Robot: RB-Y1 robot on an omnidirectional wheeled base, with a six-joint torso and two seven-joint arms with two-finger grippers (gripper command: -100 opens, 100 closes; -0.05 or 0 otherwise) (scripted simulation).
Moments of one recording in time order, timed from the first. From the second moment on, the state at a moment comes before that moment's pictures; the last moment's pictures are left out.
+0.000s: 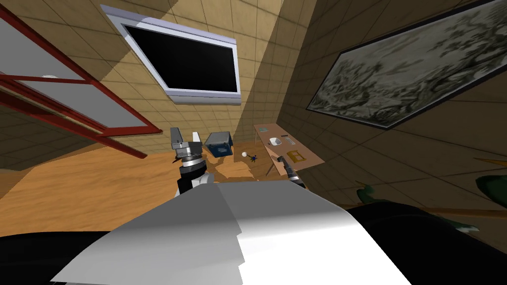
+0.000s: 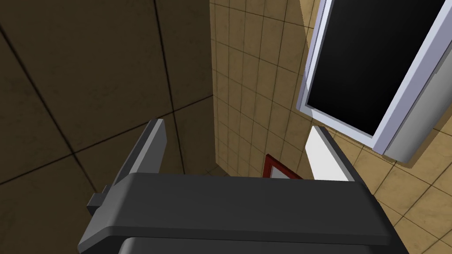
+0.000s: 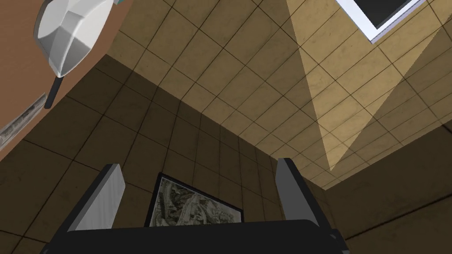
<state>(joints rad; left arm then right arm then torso) 0.47 -0.01 0.04 -2.25 0.09 -0.62 -0.10 0.58 -0.39 0.02 -1.60 -0.02 -0.62 0.31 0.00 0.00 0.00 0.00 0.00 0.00</state>
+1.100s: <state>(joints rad) 0.47 -0.01 0.04 -2.25 0.09 -0.62 -0.10 0.61 -0.53 0.07 -1.34 0.13 -0.51 0.35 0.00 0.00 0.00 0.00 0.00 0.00</state>
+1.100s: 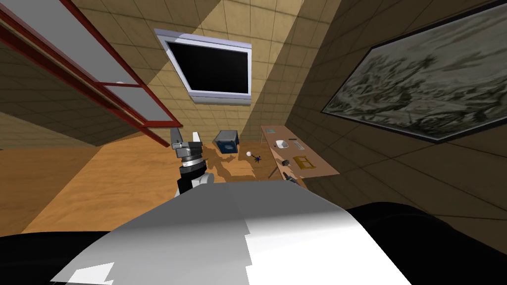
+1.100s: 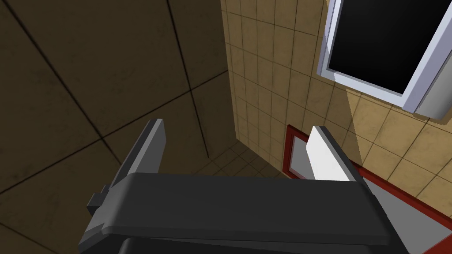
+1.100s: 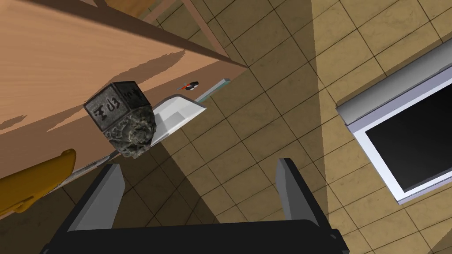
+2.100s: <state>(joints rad) 0.47 -0.01 0.04 -2.25 0.09 -0.62 -0.10 0.60 -0.73 0.15 -1.14 0.37 -0.39 0.36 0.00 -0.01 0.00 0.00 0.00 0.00</state>
